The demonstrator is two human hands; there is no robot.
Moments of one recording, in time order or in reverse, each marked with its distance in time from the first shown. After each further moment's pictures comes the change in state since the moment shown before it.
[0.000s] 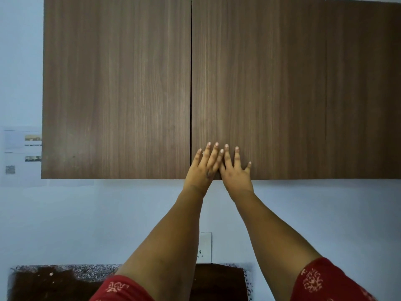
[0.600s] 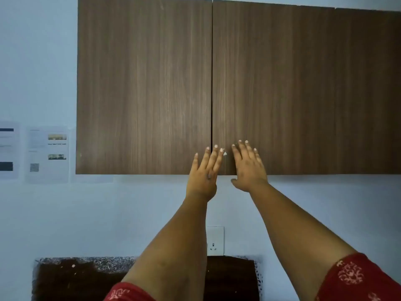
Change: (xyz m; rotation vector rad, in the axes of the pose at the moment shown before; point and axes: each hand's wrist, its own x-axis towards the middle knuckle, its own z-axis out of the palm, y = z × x) left_hand -0.063 -0.044 -0.028 -0.304 0.018 -0.105; right_hand -0.014 -0.028 -0.056 0.202 0.045 0.067
